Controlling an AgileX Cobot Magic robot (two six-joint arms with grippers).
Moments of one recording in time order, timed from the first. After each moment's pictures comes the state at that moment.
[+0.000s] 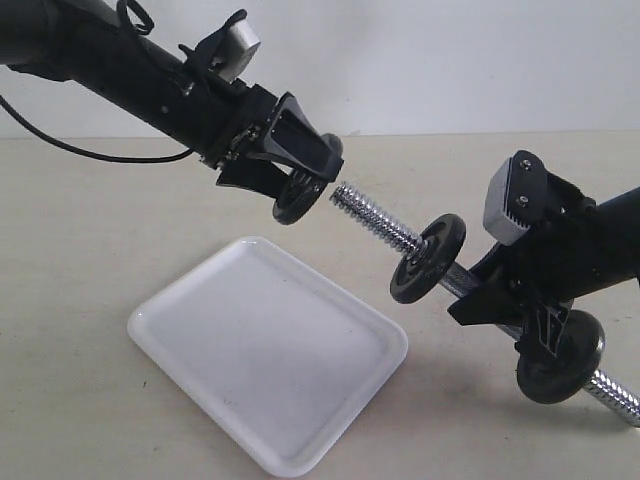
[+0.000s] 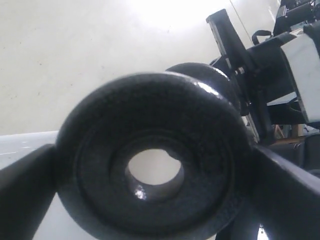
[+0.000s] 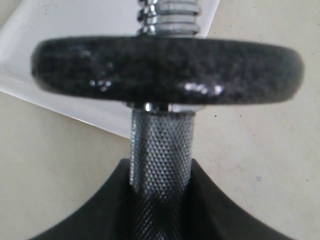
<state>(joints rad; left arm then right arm) -0.27 2.01 -1.55 -1.05 1.21 0.83 0.07 1.63 -0.77 1.14 0.78 -2.03</state>
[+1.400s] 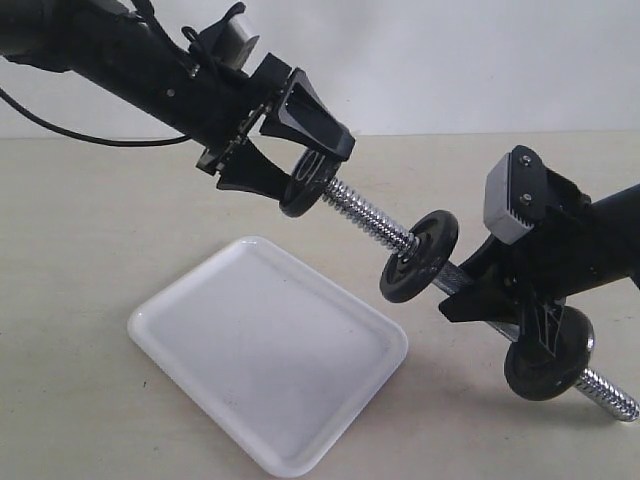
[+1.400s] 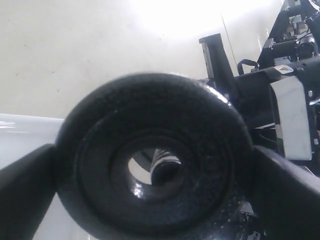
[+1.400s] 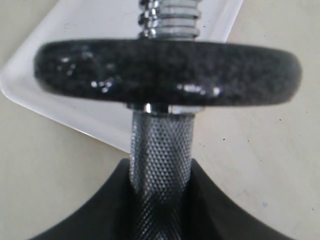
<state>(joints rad) -0.29 1.99 -1.55 -1.06 1.21 0.61 0.07 1.63 -0.77 1.19 0.83 -2.11</state>
